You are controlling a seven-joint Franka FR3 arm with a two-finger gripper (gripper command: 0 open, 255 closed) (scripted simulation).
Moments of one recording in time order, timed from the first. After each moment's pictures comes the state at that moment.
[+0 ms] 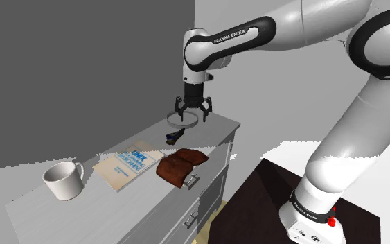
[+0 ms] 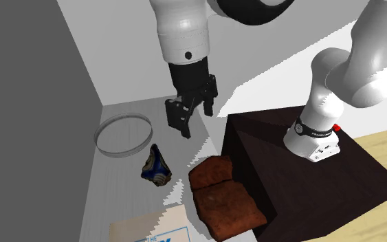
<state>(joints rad) -0.16 -0.09 0.30 -2.08 0.18 1.88 0.90</state>
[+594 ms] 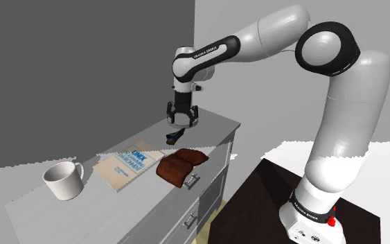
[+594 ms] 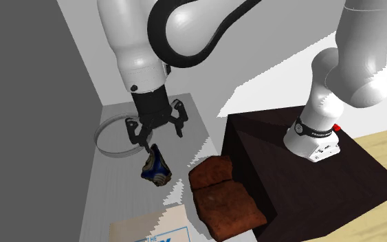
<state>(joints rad) -0.17 0.22 0.27 -1.89 0.16 1.99 1.21</state>
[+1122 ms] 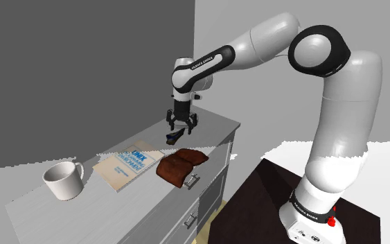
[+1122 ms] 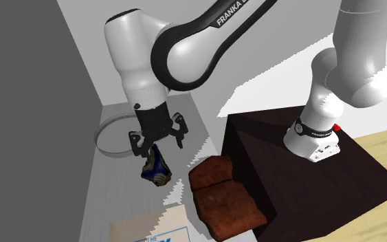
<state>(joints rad) -0.16 0.27 0.27 -1.93 0.16 2.09 1.23</state>
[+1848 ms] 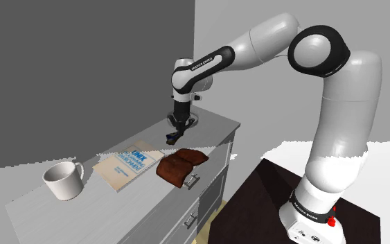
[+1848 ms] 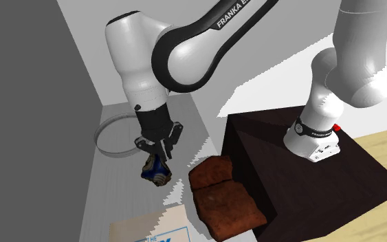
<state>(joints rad) -0.16 0.27 0.27 -1.93 0.16 2.09 1.23</state>
